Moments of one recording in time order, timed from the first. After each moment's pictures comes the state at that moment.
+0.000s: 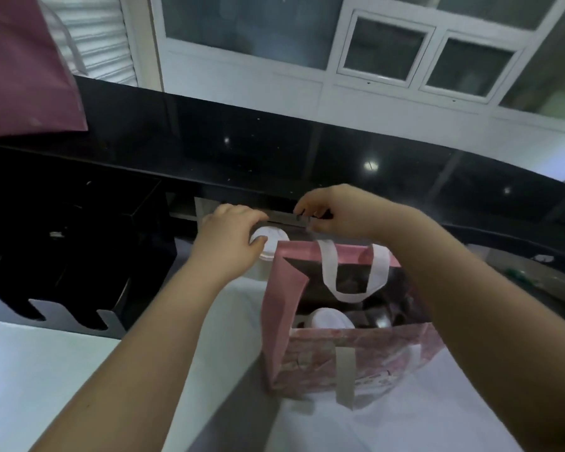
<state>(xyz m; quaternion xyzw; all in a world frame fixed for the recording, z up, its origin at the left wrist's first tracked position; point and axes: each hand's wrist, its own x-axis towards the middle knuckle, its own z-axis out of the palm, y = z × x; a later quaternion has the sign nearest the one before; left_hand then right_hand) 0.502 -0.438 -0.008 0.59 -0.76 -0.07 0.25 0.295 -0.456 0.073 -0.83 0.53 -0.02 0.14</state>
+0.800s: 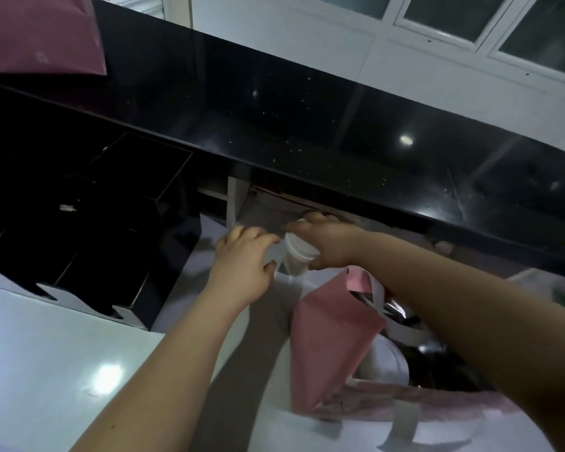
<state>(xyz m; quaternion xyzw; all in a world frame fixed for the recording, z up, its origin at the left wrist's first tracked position) 0.534 -0.473 -0.101 0.65 -0.73 -0.13 0.18 0.351 -0.561 -0.062 -0.87 0.45 0.17 0.12</state>
